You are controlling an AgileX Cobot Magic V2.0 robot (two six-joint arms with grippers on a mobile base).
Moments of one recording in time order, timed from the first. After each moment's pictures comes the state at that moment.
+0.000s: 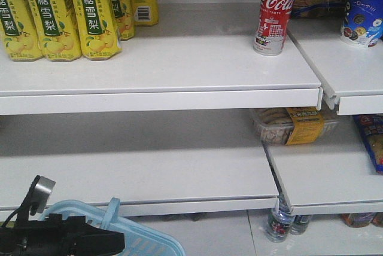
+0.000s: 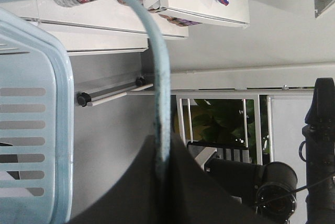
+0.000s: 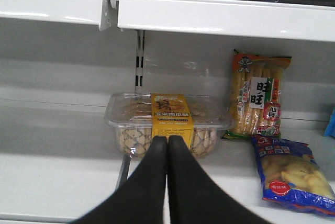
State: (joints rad) left arm -0.07 1.39 -0.28 -1.69 1.01 1.10; right arm 0.03 -0.01 0.03 0.02 0.10 -0.10
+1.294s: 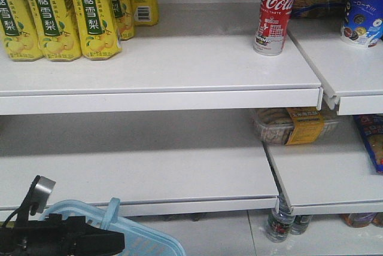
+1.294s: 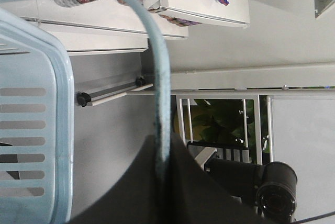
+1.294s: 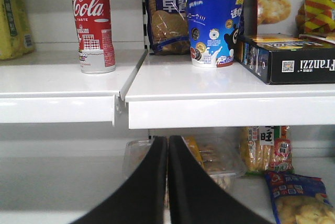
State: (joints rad) left arm -0.07 1.39 -0.28 -1.69 1.01 1.10; right arm 0.03 0.18 -0.30 0.08 0.20 -0.06
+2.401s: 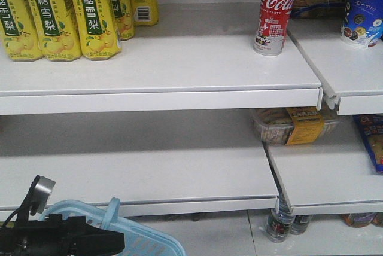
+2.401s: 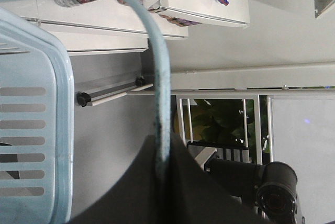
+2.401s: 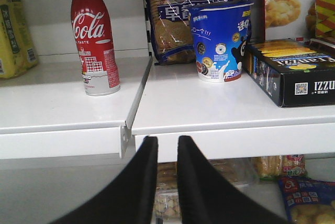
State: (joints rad) left arm -0.07 1.39 -0.28 -1.69 1.01 1.10; right arm 0.03 0.36 -0.44 0.14 0.20 -0.06
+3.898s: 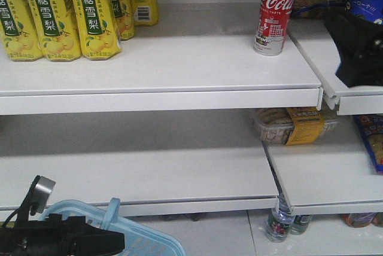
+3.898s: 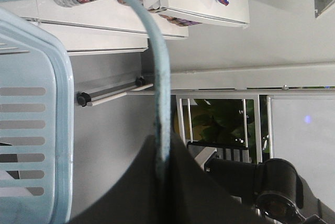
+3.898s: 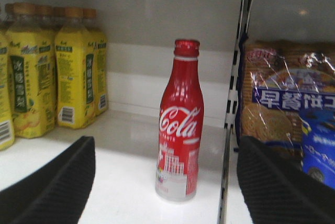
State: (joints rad) left arm -0.07 1.39 -0.28 -1.69 1.01 1.10; right arm 0.31 0.89 -0.79 0.14 -0.08 -0.20
